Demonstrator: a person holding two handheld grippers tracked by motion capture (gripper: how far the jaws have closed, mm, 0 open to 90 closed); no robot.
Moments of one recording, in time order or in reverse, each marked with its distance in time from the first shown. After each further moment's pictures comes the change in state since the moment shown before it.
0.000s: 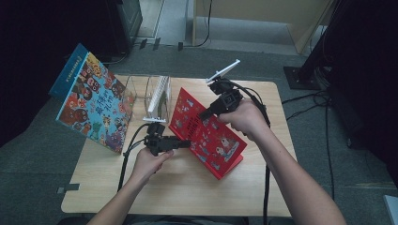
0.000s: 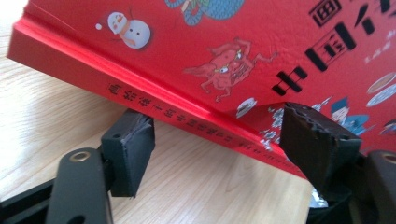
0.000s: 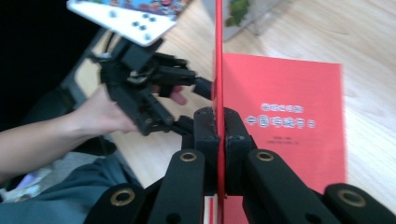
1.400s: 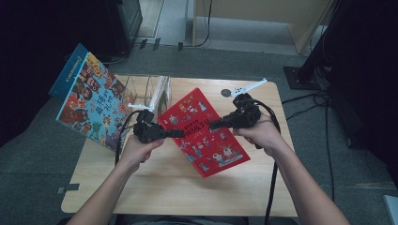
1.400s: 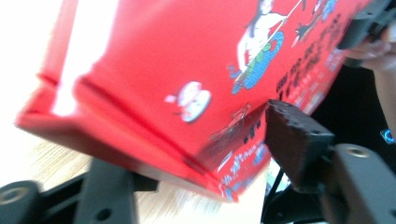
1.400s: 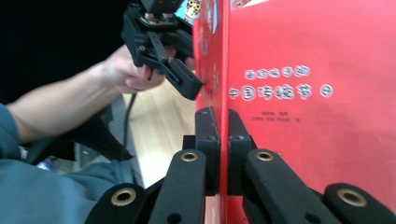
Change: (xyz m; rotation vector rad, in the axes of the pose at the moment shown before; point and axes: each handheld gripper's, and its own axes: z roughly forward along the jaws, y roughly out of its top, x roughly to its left) left arm -0.001 0.034 -0.044 0.006 -0.183 0.139; right arm -0.036 -0.060 -0.007 -0.241 0.204 -0.196
